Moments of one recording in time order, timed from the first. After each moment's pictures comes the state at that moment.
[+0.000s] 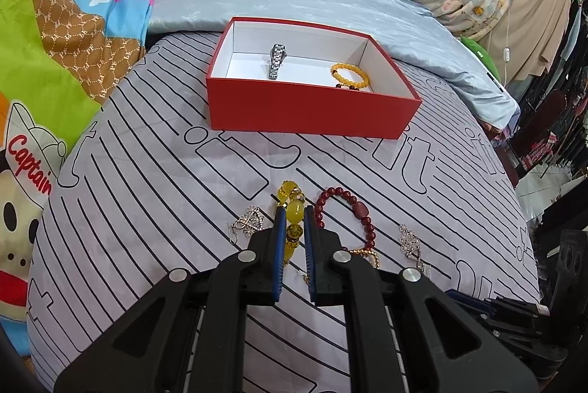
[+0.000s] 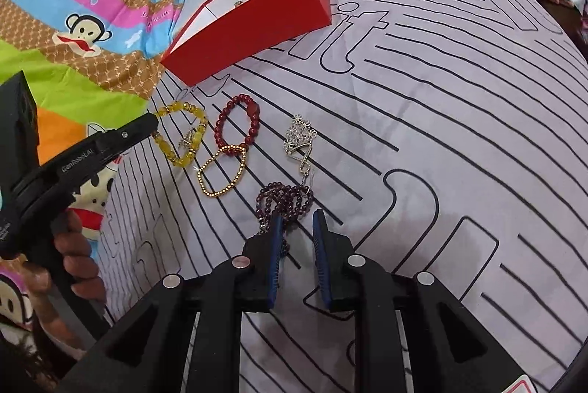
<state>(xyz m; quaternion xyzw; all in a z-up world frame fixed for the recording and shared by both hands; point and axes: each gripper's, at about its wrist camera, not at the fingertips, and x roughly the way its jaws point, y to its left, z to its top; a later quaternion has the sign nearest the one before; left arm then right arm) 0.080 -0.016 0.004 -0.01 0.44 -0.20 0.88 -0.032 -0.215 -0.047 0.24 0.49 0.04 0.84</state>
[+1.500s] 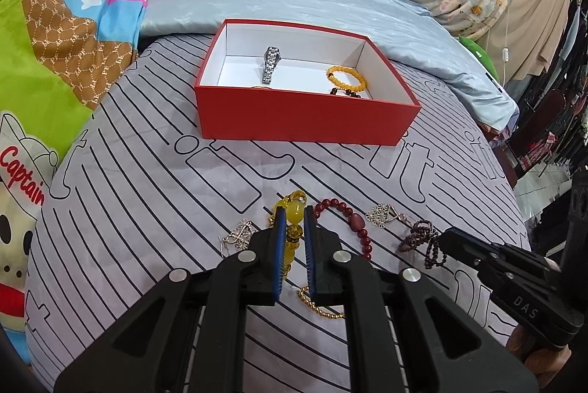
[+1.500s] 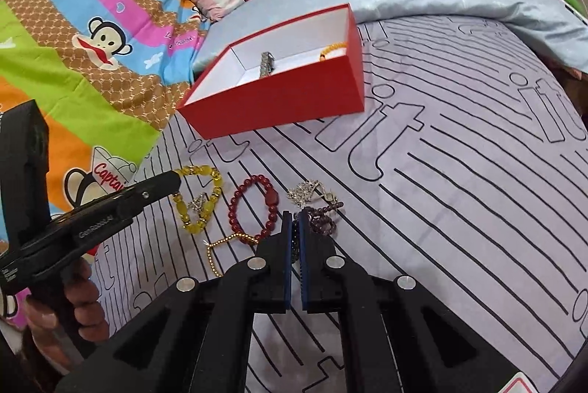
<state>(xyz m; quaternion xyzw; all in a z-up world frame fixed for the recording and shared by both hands) 0.091 -0.024 0.004 -0.01 0.44 -0.21 0.87 0.017 -0.218 -0.015 0.17 0.42 0.05 0.89</state>
